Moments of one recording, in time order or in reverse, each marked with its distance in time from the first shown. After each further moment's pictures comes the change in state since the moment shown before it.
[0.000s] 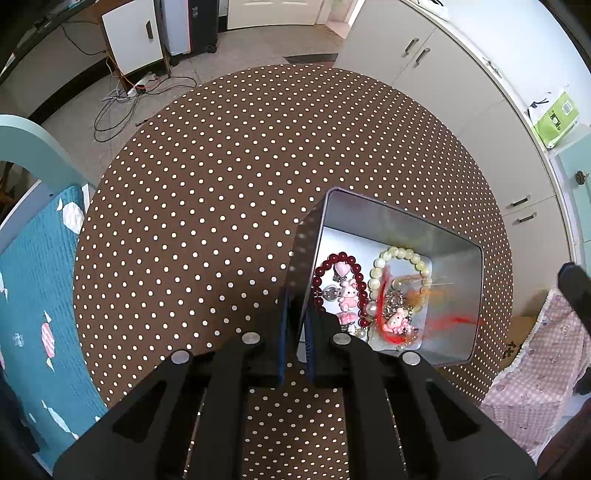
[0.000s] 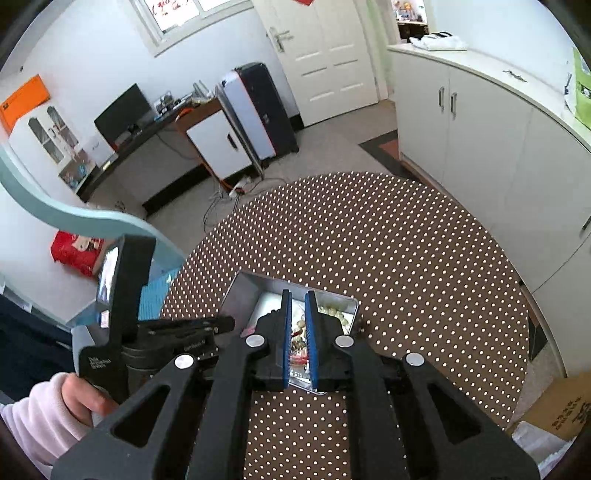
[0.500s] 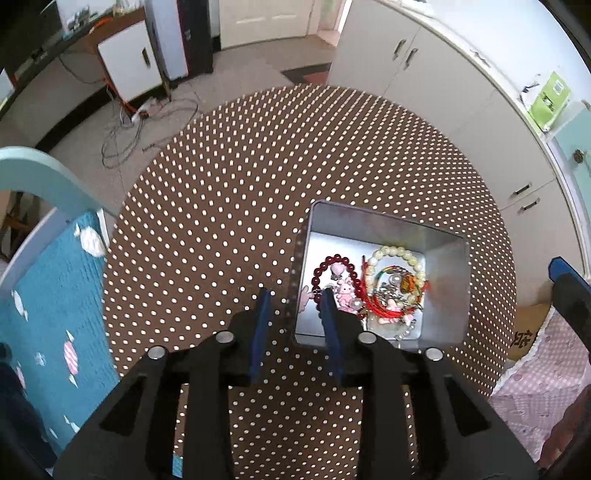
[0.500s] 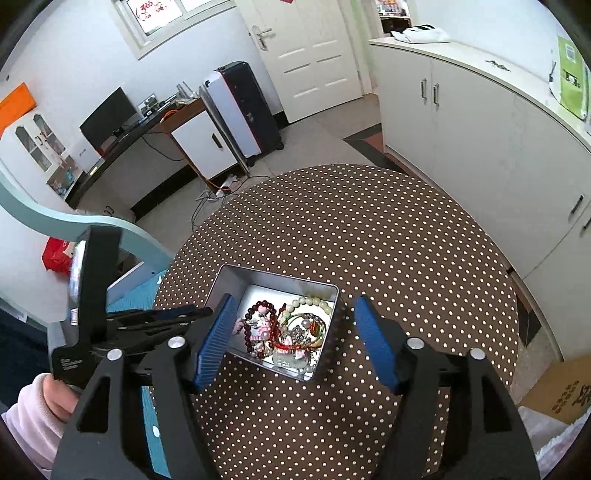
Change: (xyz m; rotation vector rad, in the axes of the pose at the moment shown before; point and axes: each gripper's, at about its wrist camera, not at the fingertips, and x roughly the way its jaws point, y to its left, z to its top) left arm -0.038 -0.018 -0.009 0.097 -0.064 0.063; right arm -0.013 -0.007 -0.007 0.054 -0.002 -0.050
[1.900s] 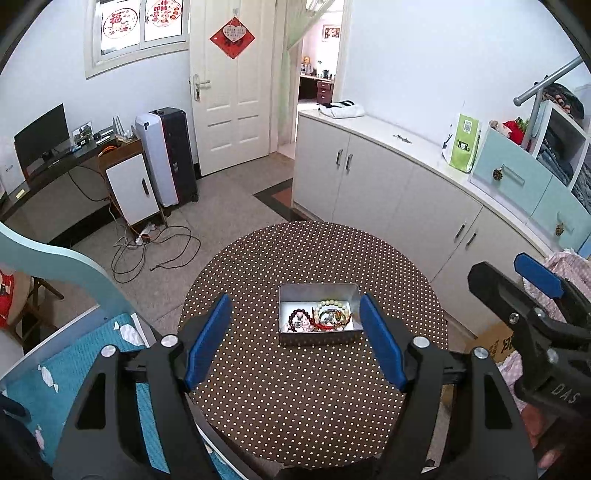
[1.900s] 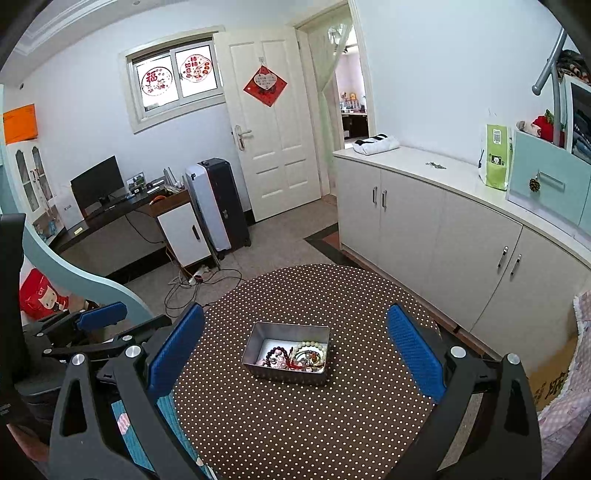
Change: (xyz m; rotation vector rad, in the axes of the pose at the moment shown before) left arm -0.251 -0.024 -0.088 0.182 -0.473 -0.045; right arm -0.156 0.092 -0.054 -0.021 -0.416 -0.198
